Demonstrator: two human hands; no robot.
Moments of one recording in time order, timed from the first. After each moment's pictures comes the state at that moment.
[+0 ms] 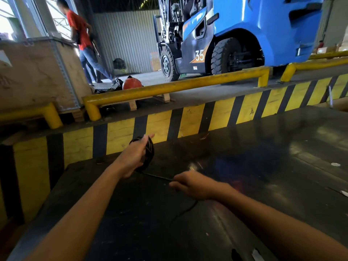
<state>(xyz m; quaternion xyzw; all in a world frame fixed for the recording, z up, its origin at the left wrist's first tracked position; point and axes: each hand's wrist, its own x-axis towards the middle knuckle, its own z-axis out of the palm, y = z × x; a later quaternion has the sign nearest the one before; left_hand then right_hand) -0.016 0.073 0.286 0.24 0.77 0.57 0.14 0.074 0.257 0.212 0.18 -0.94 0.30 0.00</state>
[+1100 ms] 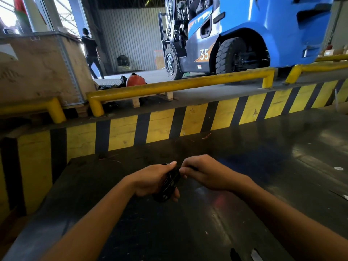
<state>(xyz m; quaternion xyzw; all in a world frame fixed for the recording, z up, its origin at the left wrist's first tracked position) 0.021 0.083 0.257 0.25 0.73 0.46 0.44 0.108 0.275 0.257 0.22 -0.92 0.30 0.09</state>
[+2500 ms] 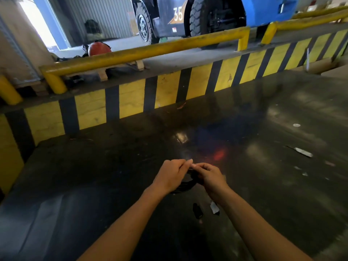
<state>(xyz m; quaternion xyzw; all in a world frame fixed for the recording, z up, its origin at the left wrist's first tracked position) 0.105 0.224 0.137 0.40 0.84 0.35 0.05 0.179 0.350 0.101 -0.22 -0.60 0.77 0.11</state>
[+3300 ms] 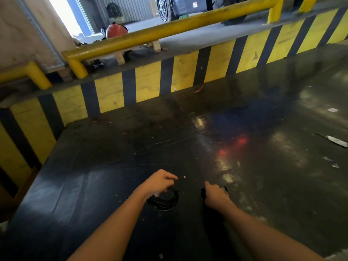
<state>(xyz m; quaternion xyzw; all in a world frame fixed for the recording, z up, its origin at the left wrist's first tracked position) 0.093 0.152 0.071 0.18 0.89 0.27 0.32 0.185 0.340 -0.016 -0.17 -0.94 0.21 -0.20</state>
